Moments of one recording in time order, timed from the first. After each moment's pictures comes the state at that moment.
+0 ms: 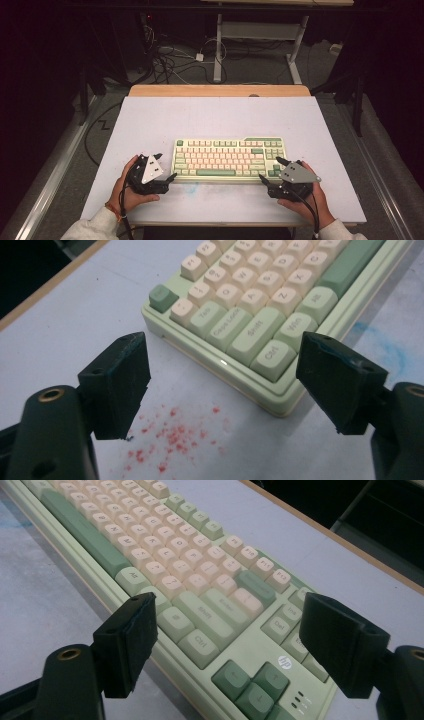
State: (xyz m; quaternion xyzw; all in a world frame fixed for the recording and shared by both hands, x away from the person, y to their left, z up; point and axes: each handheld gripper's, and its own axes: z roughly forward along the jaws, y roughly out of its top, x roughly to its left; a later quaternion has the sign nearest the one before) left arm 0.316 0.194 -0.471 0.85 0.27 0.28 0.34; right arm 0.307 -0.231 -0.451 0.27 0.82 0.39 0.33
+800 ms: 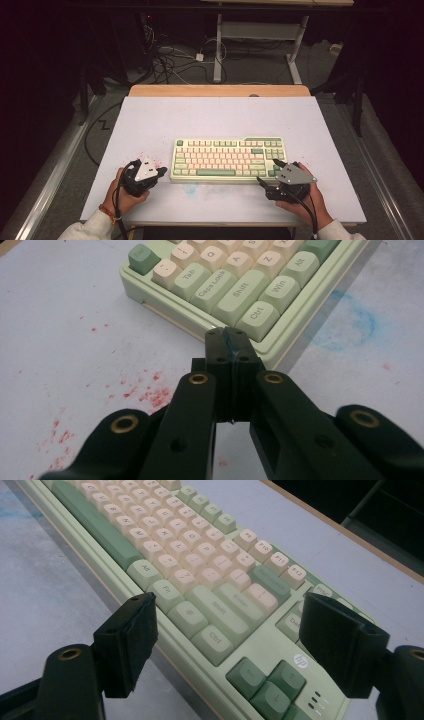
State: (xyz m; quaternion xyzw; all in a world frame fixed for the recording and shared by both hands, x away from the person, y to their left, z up) left arm 0.317 0.207 -0.466 0.87 0.28 0.22 0.33; right arm 0.306 -0.227 -0.456 0.27 0.82 0.38 0.32
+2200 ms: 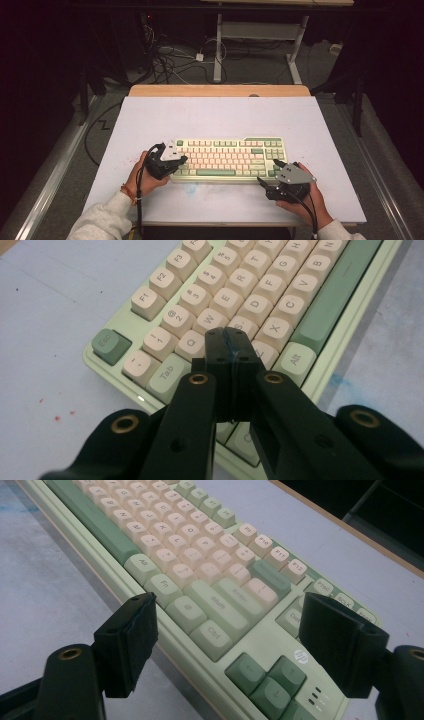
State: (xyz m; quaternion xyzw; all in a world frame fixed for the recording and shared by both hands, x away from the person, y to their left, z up) left arm 0.364 0.153 -0.452 0.89 0.25 0.18 0.33; right arm 0.307 -0.227 -0.458 0.27 0.83 0.38 0.31
